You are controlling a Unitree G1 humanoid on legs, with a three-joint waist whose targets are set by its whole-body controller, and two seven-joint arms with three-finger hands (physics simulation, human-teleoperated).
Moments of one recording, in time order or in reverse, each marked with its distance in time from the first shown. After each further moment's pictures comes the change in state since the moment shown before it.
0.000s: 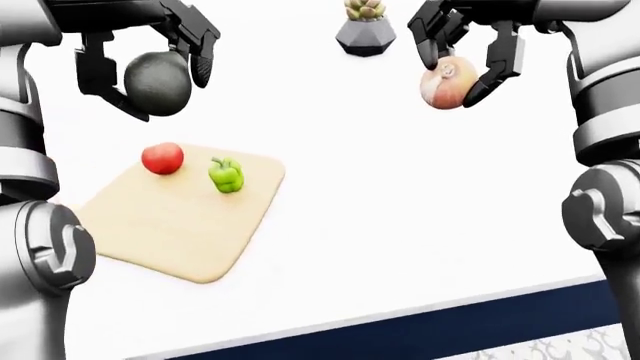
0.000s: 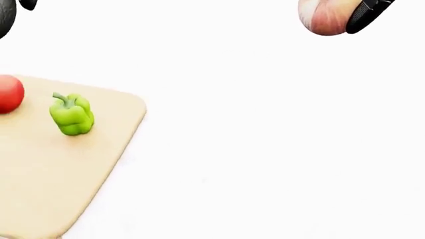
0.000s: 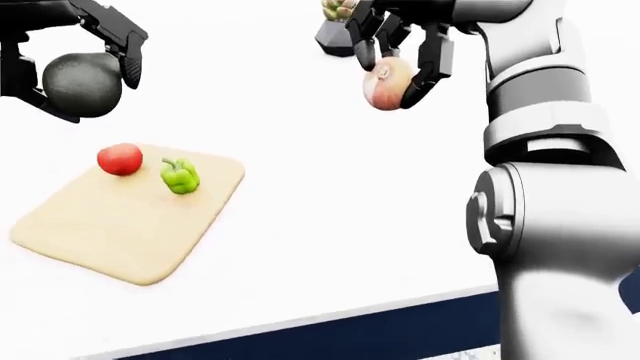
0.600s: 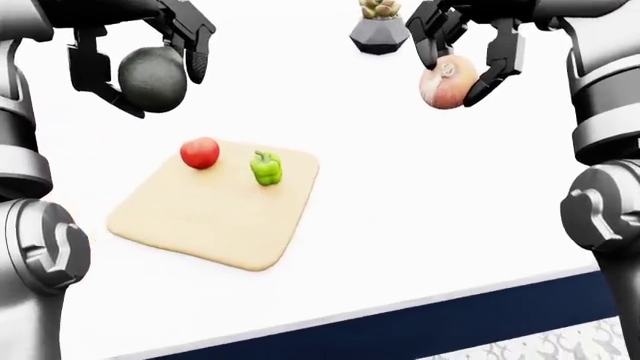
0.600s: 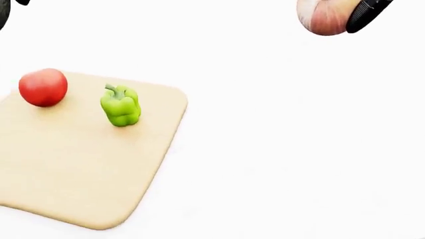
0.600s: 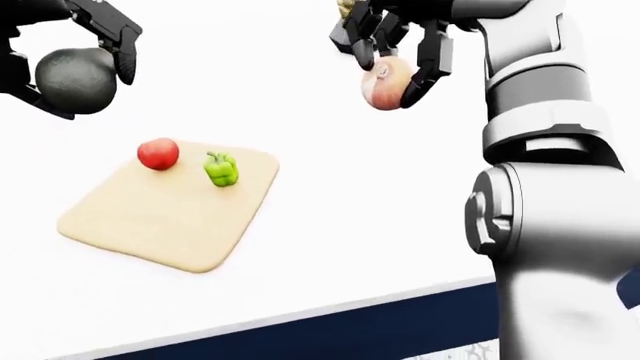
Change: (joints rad) left arm -0.015 0.013 -0.001 0.014 0.008 -0.009 0.012; right arm -0.001 0.005 0.002 -0.022 0.013 0.013 0.031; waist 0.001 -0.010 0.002
